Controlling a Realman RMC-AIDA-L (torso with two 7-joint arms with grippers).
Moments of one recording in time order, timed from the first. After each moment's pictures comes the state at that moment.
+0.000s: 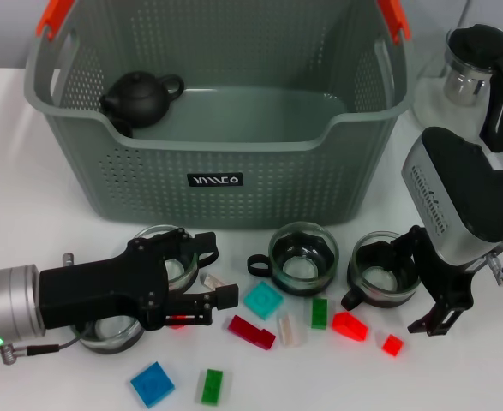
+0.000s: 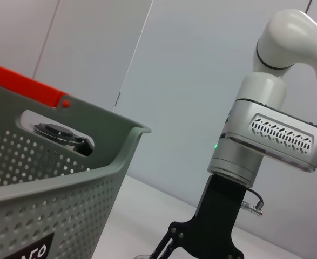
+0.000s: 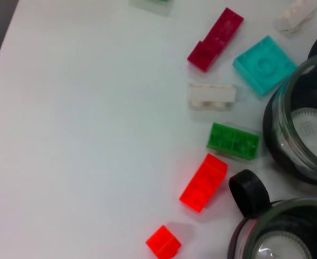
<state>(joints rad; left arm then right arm) -0.44 -2.10 0.50 0.45 2.07 1.76 -1.18 0.79 2.10 -1.32 -0.95 -2.64 -1.55 1.52</state>
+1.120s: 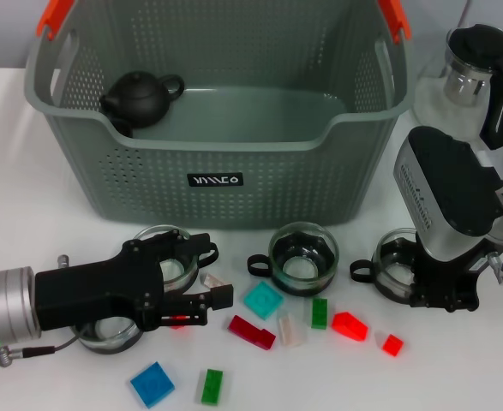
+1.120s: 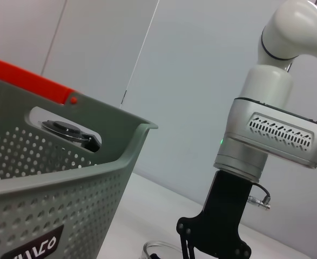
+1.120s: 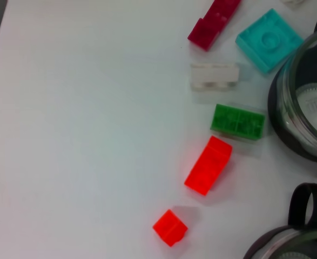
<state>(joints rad) -0.44 -2.10 0.50 0.45 2.07 1.75 -1.18 0.83 2.10 -1.35 -0.93 -2.69 -1.58 1.62</state>
